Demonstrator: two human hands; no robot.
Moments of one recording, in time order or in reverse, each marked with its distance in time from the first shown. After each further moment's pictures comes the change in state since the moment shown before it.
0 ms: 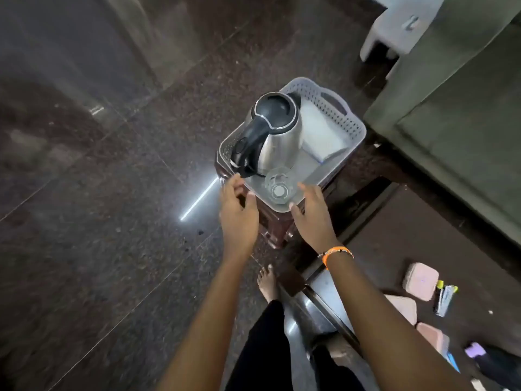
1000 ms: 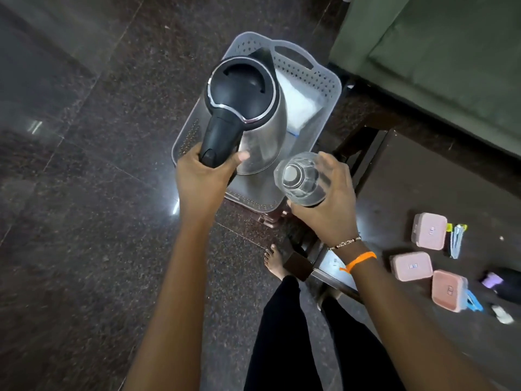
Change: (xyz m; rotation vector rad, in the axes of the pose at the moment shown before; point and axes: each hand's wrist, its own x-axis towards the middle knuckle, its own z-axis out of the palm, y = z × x) left_hand 0.098 0.039 0.025 0.065 -0.242 0.044; right_hand 0.014 0.025 -0.015 0.215 0.447 0.026
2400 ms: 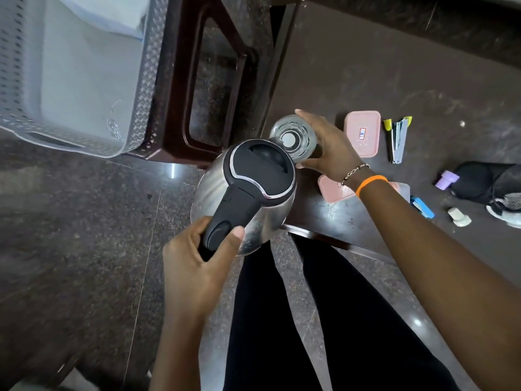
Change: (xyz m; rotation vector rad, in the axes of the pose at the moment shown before) left_hand -0.238 -0.070 0.144 0.392 -0.329 -0.099; right_hand -0.043 0.258 -0.158 -0.095 -0.430 0.137
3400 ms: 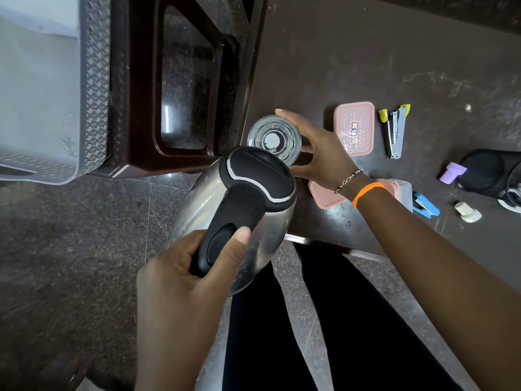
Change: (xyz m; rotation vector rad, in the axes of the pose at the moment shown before) left_hand 0.015 0.040 0.022 0.221 -0.021 0.053; right_hand 0.001 0.018 0.008 0.285 0.010 0.037
